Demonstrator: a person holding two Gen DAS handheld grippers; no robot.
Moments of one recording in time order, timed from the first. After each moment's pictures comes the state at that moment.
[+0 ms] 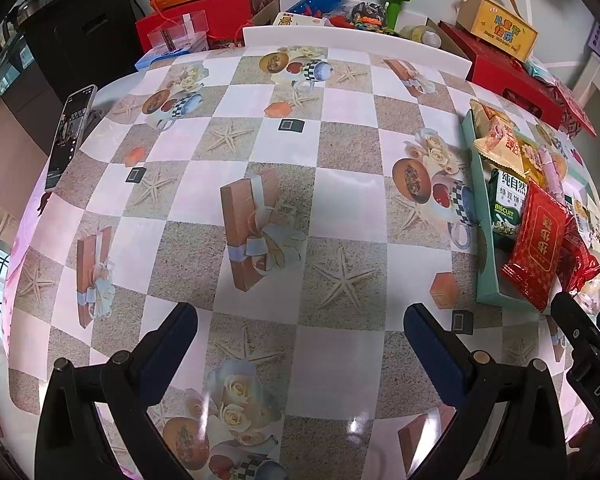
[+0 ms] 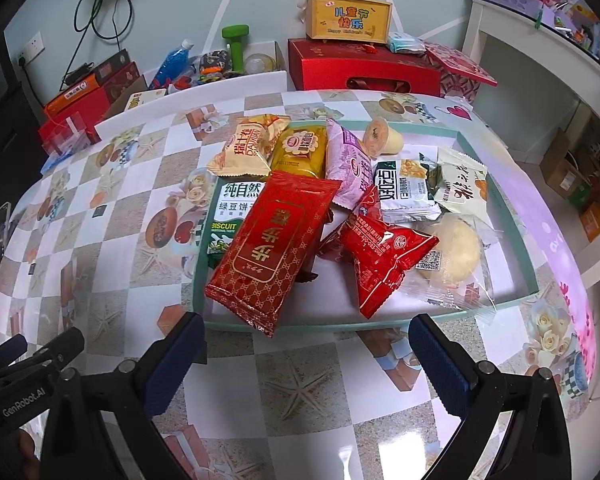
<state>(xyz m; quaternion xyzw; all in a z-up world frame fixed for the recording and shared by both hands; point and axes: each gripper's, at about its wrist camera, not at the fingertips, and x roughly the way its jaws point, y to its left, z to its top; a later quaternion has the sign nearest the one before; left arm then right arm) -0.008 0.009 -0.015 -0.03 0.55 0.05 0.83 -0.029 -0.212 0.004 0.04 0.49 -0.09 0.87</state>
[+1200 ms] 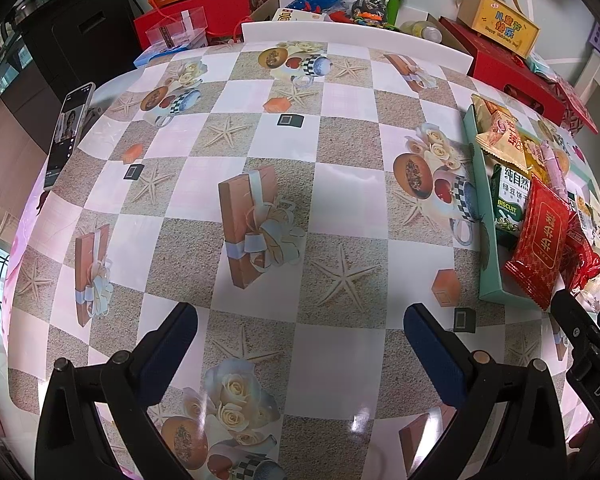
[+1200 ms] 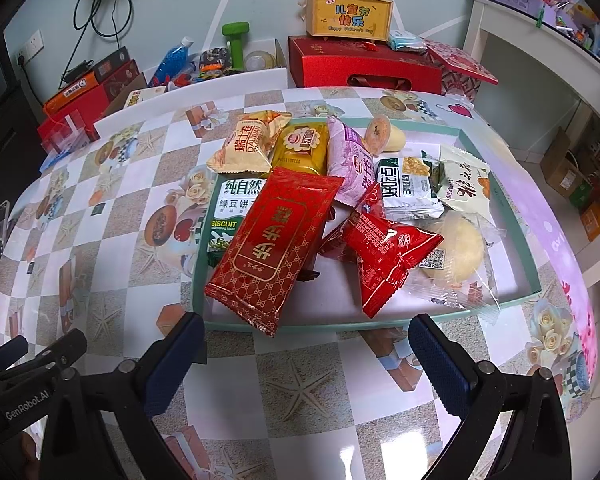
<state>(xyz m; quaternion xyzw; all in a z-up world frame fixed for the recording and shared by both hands) -0.007 0.008 -0.017 -0.03 0.56 0.05 0.83 -0.027 -0.212 0.001 0.04 0.49 -0.09 0.87</state>
